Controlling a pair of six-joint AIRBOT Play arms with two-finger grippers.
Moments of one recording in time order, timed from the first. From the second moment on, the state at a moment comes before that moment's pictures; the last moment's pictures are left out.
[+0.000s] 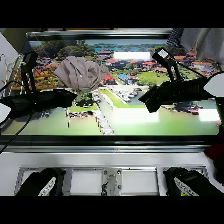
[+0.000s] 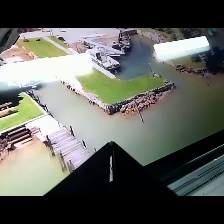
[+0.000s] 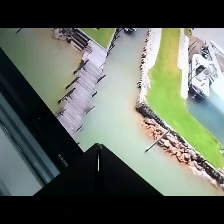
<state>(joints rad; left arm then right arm) -0.18 -0.79 1.05 1.05 -1.07 -1.49 0.24 -1.02 1.28 -0.99 1.29 1.04</state>
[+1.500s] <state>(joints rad) -0.13 -2.07 1.91 1.51 -0.90 -1.63 0.24 -1.02 1.28 -0.99 1.29 1.04</state>
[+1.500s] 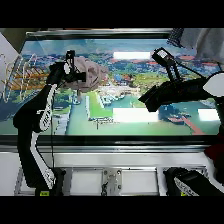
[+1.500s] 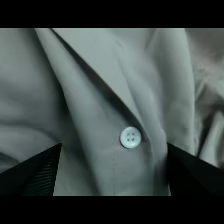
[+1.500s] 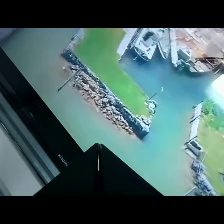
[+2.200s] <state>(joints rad) -0.24 -1.56 1.96 1.52 -1.13 -1.64 0.24 -1.02 1.28 -0.99 1.29 1.04</state>
